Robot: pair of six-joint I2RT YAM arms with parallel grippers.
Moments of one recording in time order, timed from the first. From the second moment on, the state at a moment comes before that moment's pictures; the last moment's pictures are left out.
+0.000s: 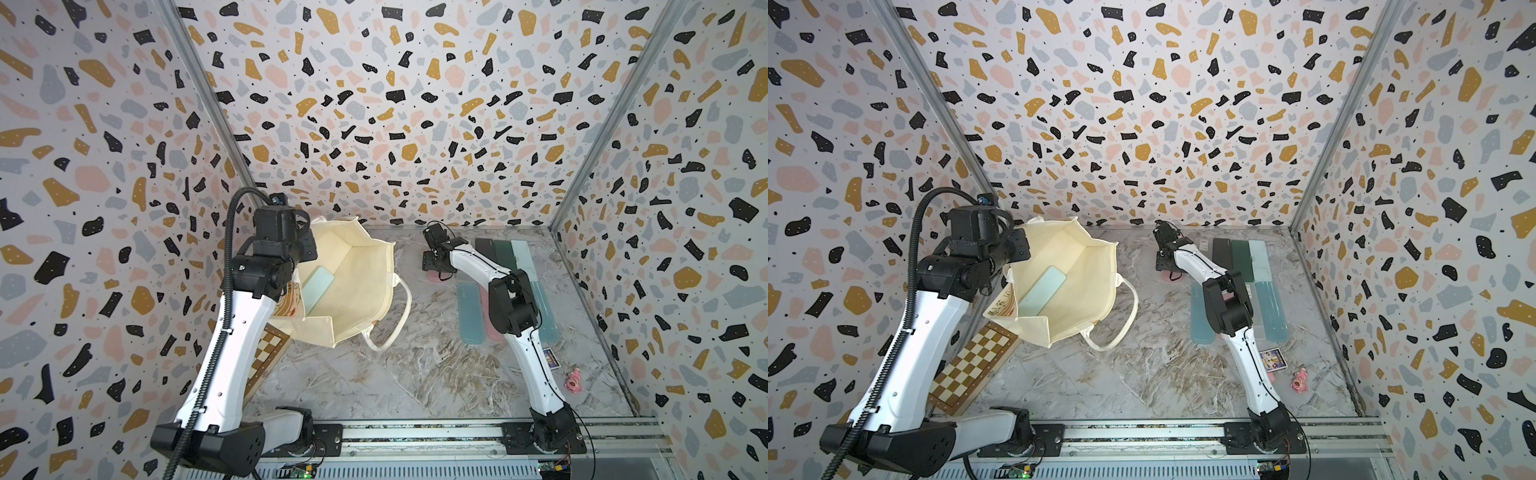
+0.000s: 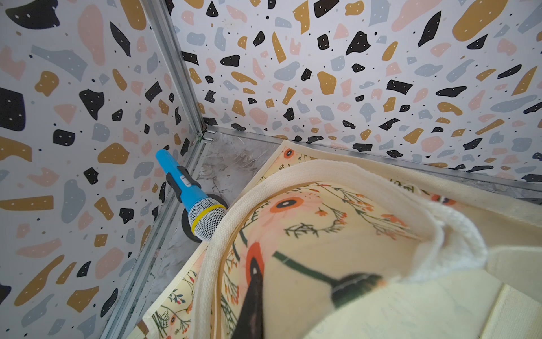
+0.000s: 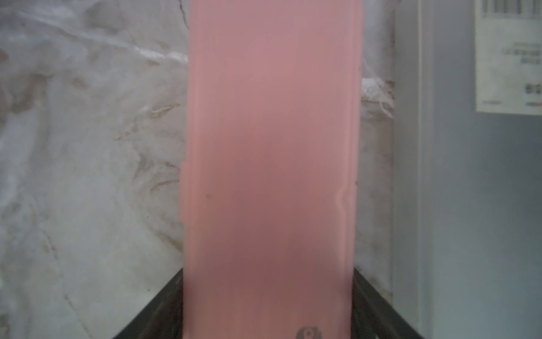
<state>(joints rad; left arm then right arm) -0.14 1.26 1.57 -0.87 -0.24 -0.23 0.50 2.48 2.15 -0.75 0.25 0.49</state>
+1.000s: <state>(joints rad) -0.13 1.26 1.56 -0.87 -0.22 -0.23 0.50 2.45 2.10 -0.78 0.38 0.52</state>
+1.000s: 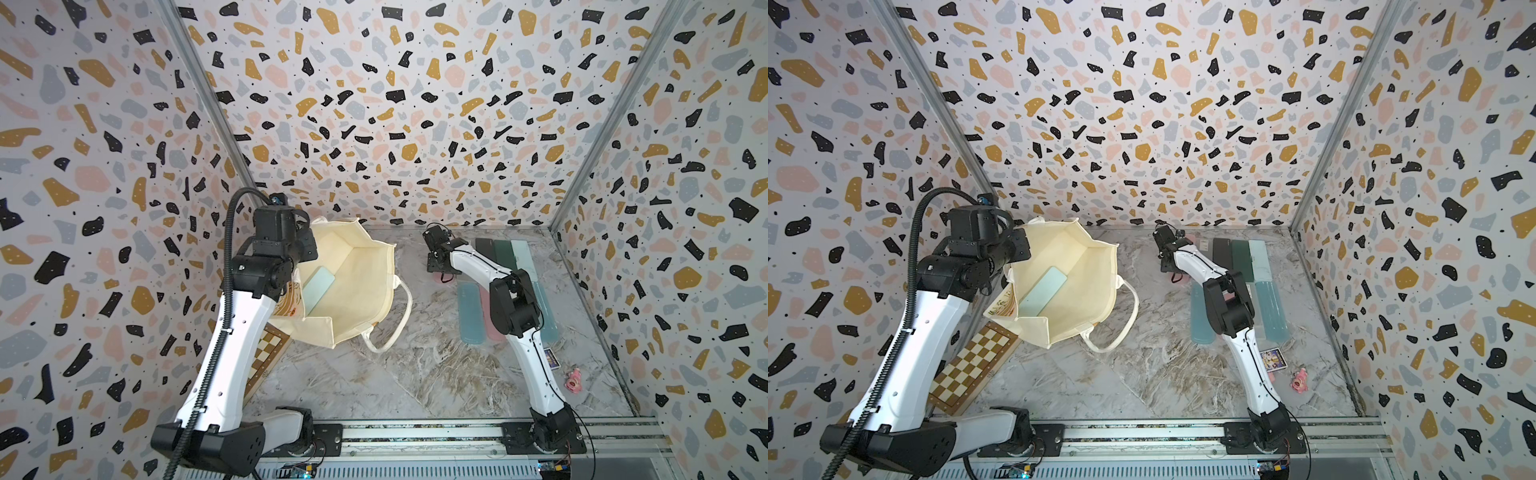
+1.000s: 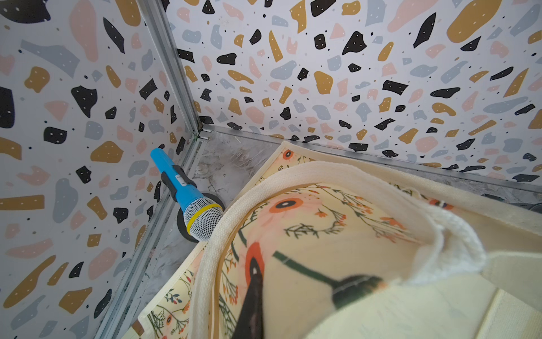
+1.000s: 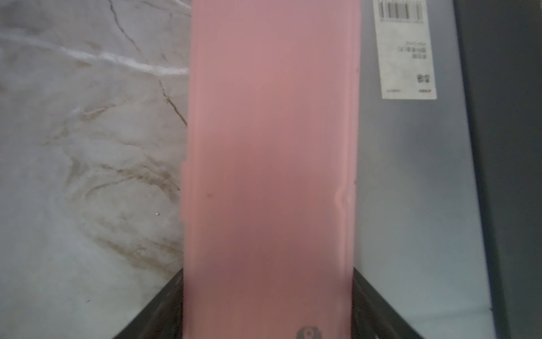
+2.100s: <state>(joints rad) -0.13 1.26 1.53 -0.79 0.14 -0.24 0.50 1.85 1.56 -0.57 0.34 0.50</state>
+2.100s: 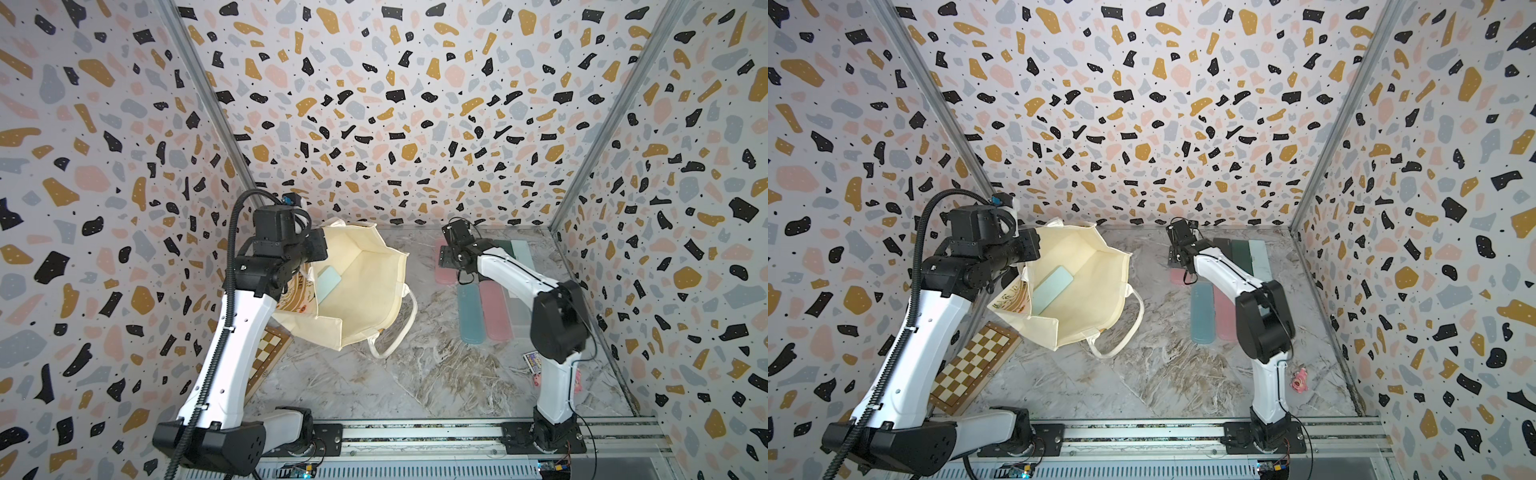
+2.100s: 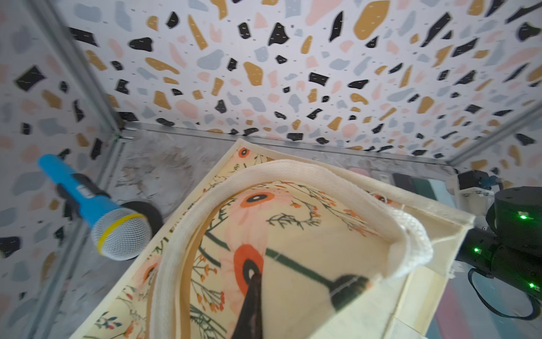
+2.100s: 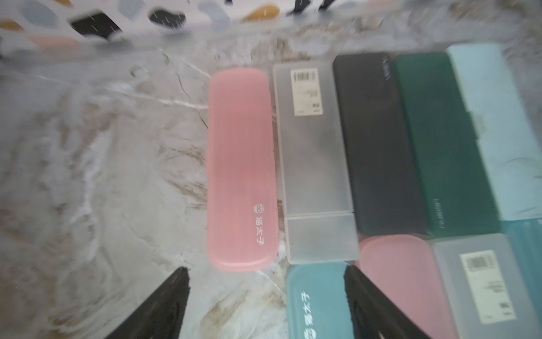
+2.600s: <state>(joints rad) -0.22 1.40 1.52 -0.70 0.44 -0.25 0.80 1.06 1.02 -0.20 0.16 0.24</state>
